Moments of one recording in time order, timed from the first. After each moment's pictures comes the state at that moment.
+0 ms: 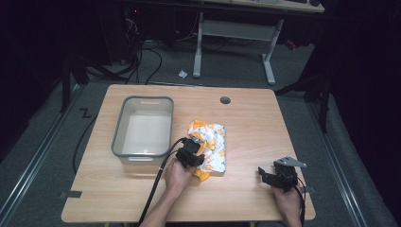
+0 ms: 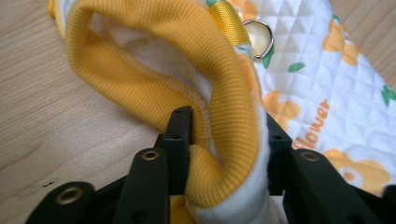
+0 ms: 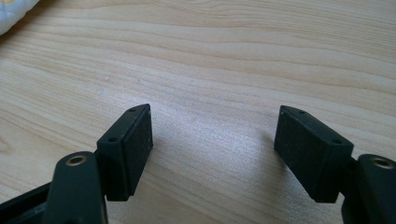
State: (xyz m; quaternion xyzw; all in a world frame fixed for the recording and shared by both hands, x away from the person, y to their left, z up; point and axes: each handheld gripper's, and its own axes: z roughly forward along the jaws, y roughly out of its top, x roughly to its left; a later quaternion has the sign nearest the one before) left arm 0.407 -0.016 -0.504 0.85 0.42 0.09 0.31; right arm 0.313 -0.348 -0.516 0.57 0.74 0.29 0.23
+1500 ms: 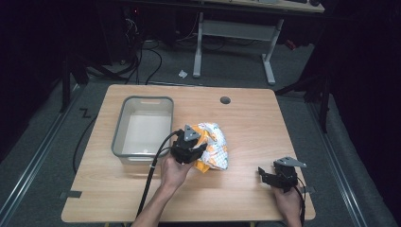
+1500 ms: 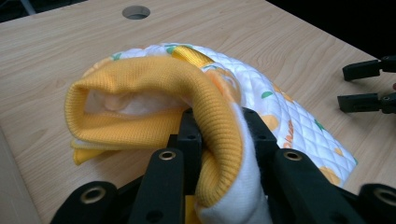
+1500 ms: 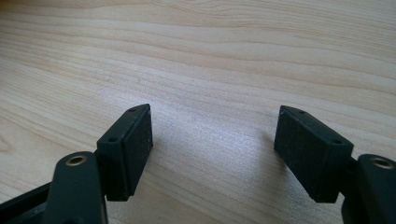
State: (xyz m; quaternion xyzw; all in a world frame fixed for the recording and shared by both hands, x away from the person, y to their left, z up) left arm 0.384 0.003 -0.428 0.82 0.36 0.11 0.43; right arm 0.313 -0.348 -0.516 0.57 0.74 0.29 0.23
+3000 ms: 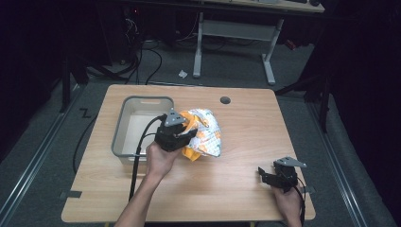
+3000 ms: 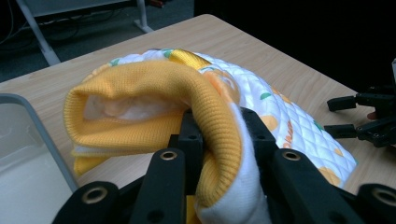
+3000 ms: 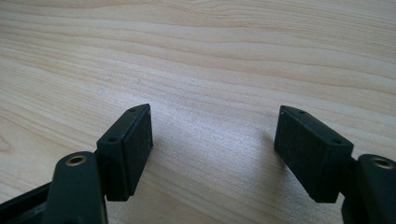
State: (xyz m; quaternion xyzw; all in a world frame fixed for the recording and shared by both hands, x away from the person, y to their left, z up) left arm 0.396 0.046 -0.377 0.80 0.35 0.12 0.47; right arm 0.313 -0.348 -0.516 0.56 0.74 0.29 0.23
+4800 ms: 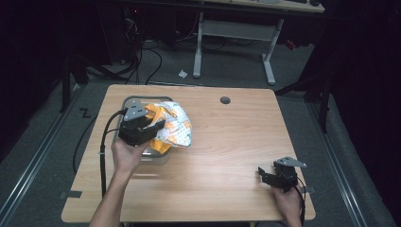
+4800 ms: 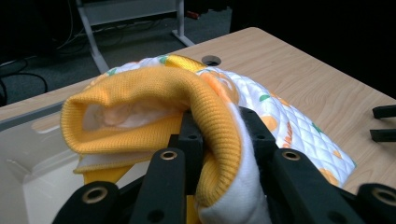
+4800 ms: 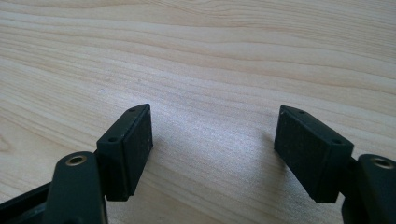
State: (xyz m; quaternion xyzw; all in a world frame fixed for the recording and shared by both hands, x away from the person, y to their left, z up) left arm 0.399 0.130 -0.358 0.78 0.38 0.17 0.47; right arm 0.313 -0.348 -0.516 0.57 0.74 0.29 0.23
